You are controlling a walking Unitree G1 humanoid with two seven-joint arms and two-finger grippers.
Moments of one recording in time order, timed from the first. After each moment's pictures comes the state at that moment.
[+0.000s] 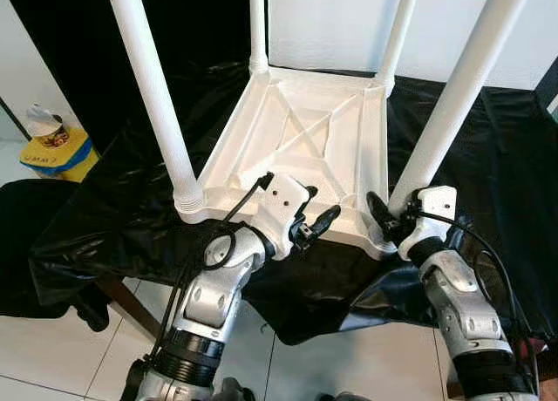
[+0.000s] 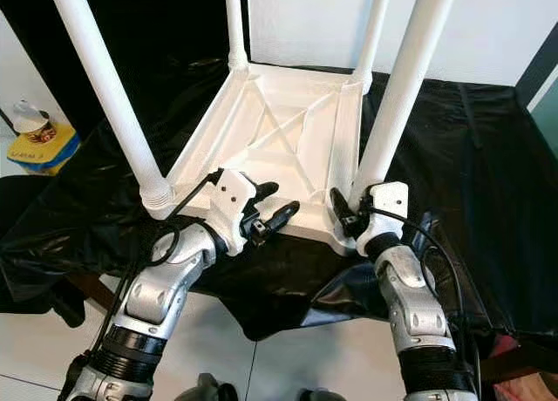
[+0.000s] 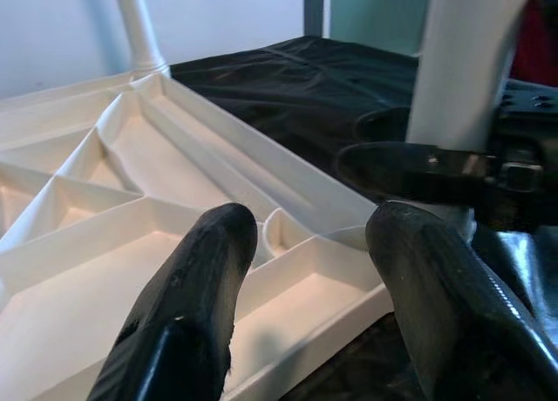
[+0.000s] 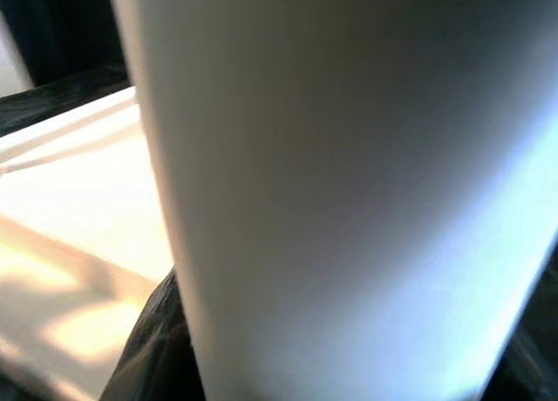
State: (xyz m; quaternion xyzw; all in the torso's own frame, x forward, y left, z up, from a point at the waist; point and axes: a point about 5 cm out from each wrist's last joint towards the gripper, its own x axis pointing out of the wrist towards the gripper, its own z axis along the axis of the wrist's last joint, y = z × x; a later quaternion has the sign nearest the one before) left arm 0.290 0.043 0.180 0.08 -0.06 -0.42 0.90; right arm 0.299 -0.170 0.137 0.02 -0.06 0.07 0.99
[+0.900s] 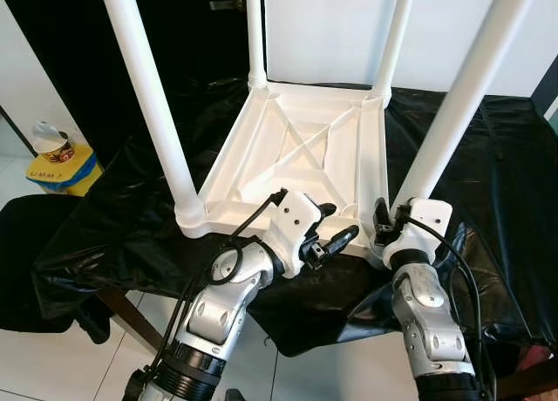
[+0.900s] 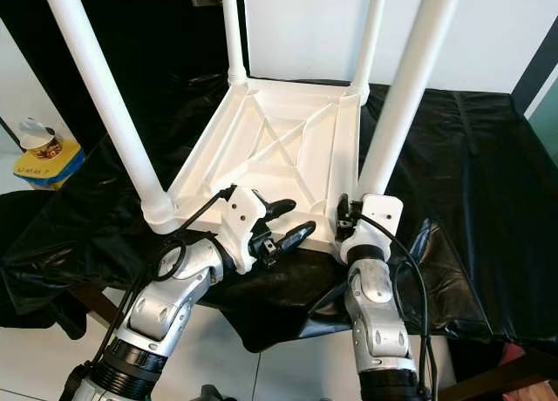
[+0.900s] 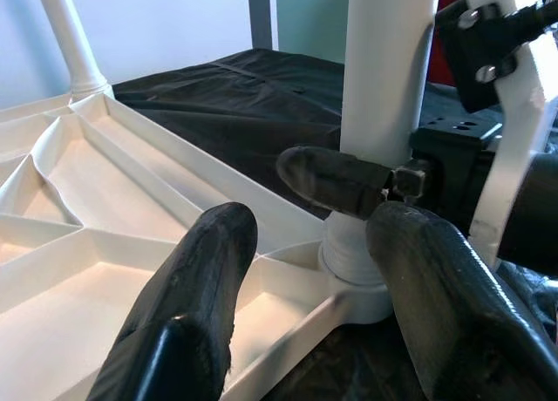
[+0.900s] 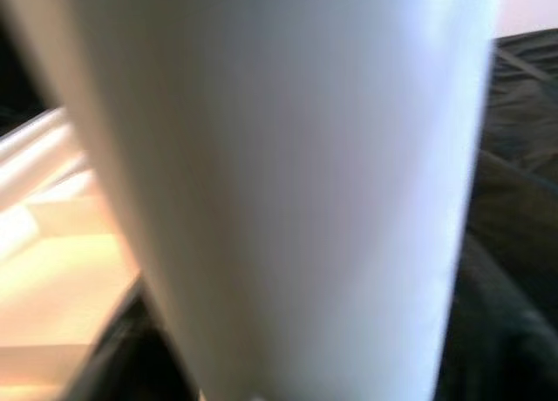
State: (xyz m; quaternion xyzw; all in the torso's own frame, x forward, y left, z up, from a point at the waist) left arm 0.274 0.033 0.171 0.06 -0.06 -0.47 0.88; right arm 0.282 -0.151 0.137 0.07 -0.07 -0.07 0.99
